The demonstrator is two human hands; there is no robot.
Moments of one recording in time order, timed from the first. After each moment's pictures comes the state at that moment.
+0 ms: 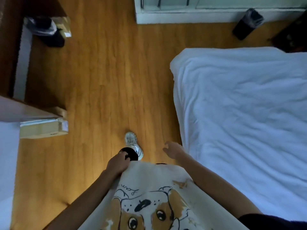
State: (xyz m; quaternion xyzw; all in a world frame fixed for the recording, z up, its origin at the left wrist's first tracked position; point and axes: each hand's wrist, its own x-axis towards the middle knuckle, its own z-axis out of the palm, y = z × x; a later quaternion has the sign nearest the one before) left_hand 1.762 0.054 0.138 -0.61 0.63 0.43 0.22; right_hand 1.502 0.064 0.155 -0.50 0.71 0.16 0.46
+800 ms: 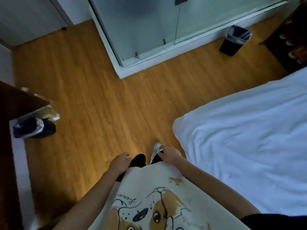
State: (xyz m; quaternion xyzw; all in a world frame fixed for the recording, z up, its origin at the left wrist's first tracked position) left_hand 1.607 -0.582 0.166 -0.58 0.65 0.41 0.26; right_hand 1.385 -0.492 0.151 -0.42 0.75 0.02 0.52
